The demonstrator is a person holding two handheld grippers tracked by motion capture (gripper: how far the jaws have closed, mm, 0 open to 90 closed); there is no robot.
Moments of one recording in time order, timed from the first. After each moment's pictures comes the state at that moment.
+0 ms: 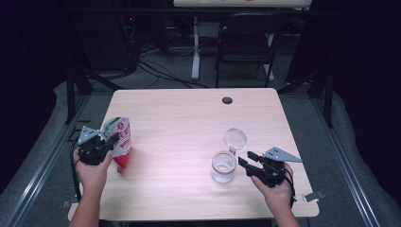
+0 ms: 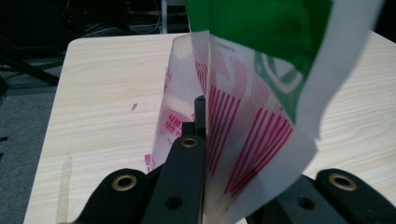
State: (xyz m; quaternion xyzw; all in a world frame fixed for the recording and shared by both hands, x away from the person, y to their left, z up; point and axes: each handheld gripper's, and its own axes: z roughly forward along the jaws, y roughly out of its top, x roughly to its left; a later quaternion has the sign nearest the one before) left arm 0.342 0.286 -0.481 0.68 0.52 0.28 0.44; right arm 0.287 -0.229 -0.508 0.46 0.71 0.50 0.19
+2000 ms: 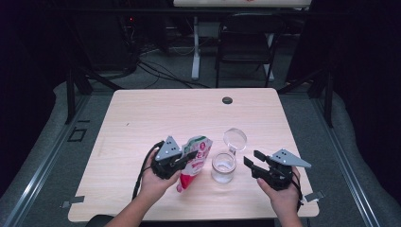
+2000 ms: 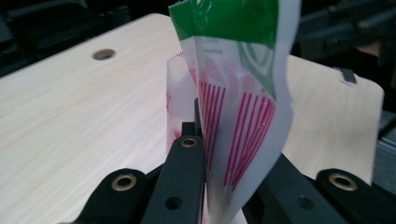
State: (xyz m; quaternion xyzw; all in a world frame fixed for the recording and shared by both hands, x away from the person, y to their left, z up) left arm 0.302 0.090 -0.473 0.82 0.25 0.13 0.50; right arm 0.273 -0.239 -0.494 0.44 0.70 0.51 0.23
